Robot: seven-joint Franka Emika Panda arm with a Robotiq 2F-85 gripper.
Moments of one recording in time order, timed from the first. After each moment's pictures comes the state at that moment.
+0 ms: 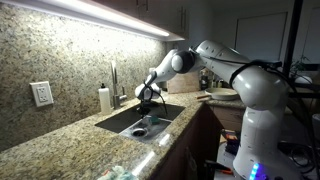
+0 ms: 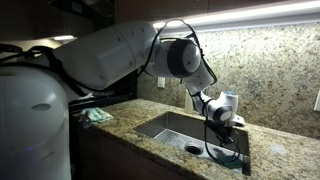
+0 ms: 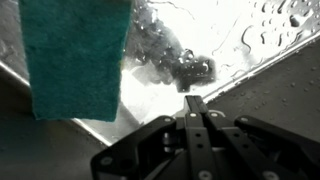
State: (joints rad) arm -0.36 1.03 -0.03 -1.34 0.25 2.61 0.06
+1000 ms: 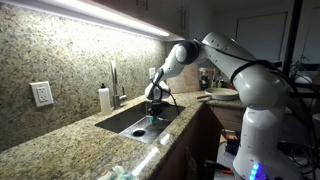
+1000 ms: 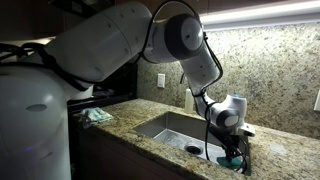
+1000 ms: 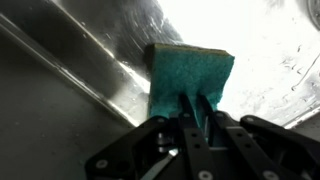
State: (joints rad) arm -0.39 0.88 -0.10 -1.63 0.26 2.66 0.09
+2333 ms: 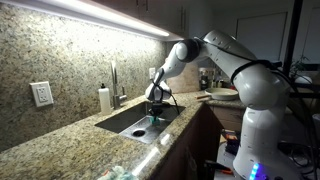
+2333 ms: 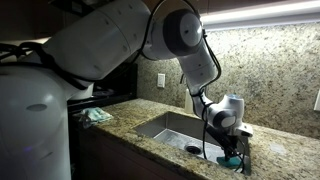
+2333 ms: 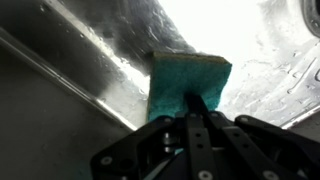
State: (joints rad) arm -0.39 0.85 -0.08 -1.69 0.27 2.73 0.09
